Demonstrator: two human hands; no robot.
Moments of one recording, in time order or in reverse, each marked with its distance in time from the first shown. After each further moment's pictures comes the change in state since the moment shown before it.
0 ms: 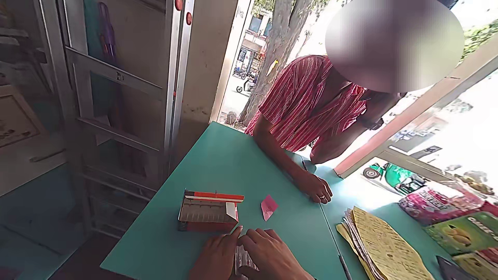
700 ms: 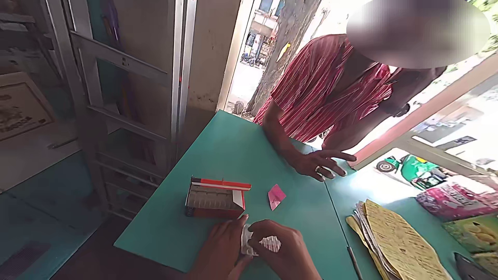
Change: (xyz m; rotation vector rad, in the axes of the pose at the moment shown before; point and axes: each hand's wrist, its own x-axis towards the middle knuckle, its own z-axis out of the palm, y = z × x) left_hand -0.002 0.000 0.008 0.131 0.076 0.022; right_hand -0.012 0.019 0.032 0.560 0.538 -0.048
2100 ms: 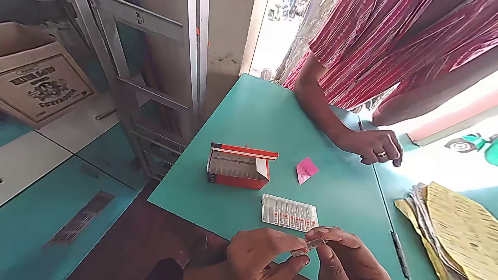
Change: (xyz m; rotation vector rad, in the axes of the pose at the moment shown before) left_hand -0.014 0.055 -0.011 -0.695 0.437 0.137; right_hand -0.051 -0.037 0.004 0.604 0.386 0.000
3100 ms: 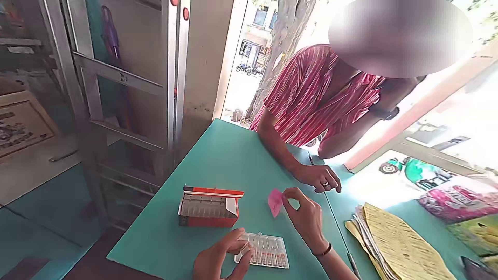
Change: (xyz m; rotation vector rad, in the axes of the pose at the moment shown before) left_hand 0.014 -0.036 -0.010 0.195 0.059 -0.064; right_hand 0.115 0.097 -0.092 -1.074 0.000 -0.177
